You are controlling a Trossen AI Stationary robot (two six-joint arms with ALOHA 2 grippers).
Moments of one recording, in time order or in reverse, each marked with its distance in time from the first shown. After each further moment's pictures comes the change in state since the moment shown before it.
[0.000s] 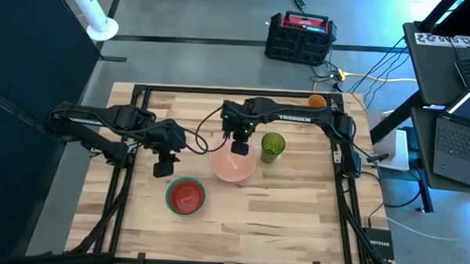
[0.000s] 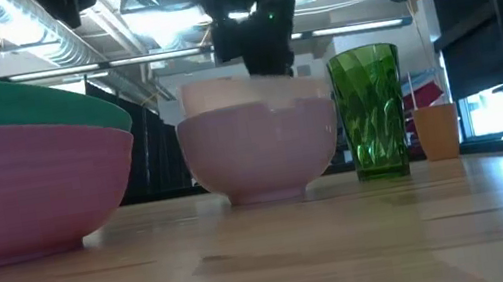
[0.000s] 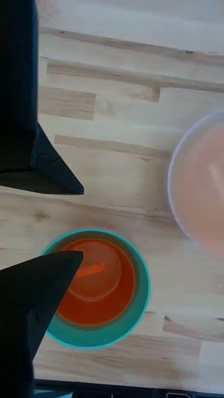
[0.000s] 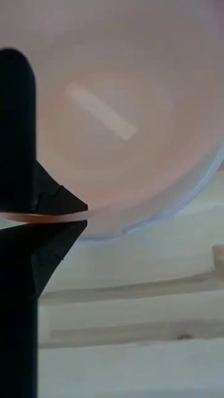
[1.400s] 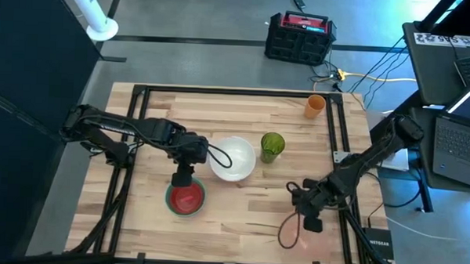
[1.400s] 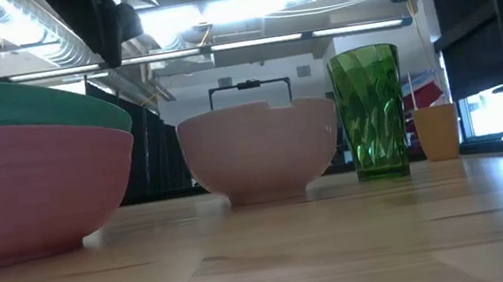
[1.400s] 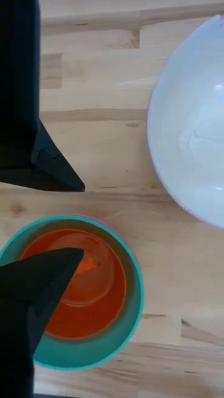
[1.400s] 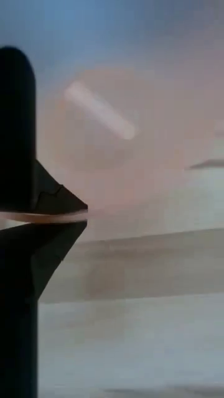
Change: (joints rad) left arm -0.002 0.237 -0.002 0.121 0.079 0.103; right arm 0.829 -0.761 -1.028 0.364 -0.014 0.880
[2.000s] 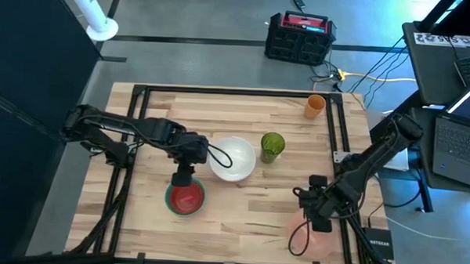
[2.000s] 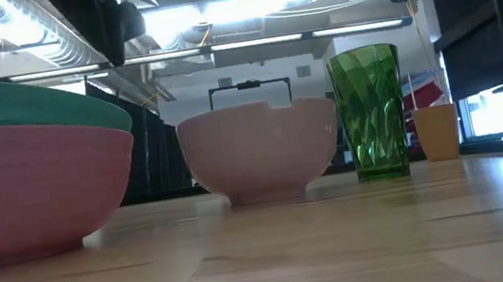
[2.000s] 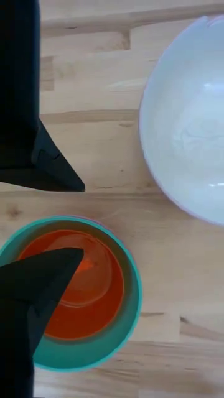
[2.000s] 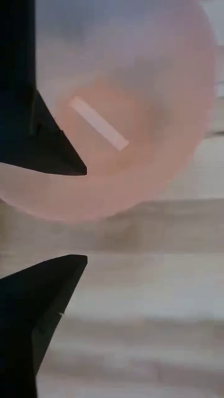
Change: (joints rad) left arm 0.002 0.008 0.000 0.017 0.002 0.049; right arm 0.152 0.004 0.073 -0.261 0.129 0.020
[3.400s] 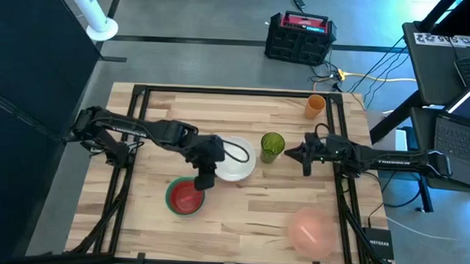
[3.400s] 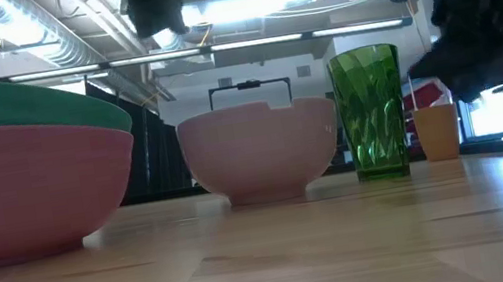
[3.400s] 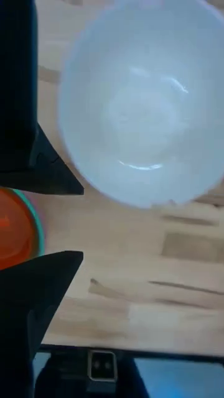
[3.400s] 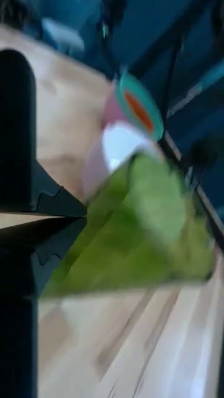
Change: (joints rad) left arm -0.008 0.120 0.087 0.105 0.053 -0.181; right arm -0.935 -0.848 -0.765 1.035 -0.125 -0.358
